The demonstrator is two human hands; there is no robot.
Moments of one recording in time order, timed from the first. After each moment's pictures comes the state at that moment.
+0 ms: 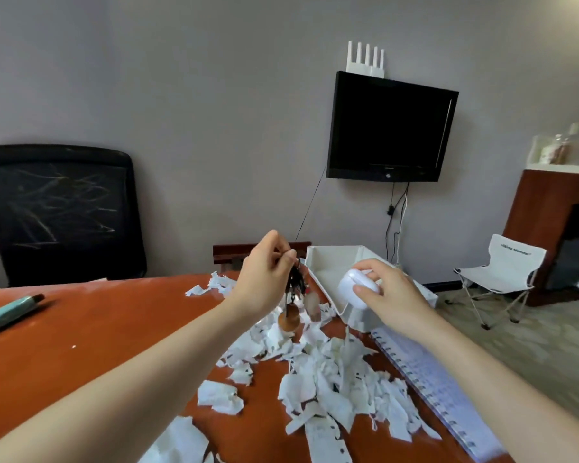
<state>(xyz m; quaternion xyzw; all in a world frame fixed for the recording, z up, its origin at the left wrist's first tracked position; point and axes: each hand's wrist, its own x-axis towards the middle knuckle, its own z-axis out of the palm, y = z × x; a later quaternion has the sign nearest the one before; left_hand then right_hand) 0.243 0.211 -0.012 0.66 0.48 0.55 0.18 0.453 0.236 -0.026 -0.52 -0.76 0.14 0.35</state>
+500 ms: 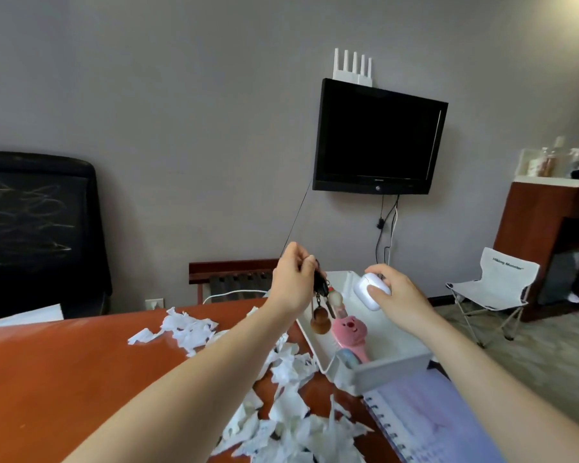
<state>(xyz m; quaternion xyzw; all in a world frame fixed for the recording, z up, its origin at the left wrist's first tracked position) 0.317 0.362 -0.013 0.58 0.47 0.59 0.29 0.498 0.378 -0.023 -0.59 -0.71 0.14 0.36</state>
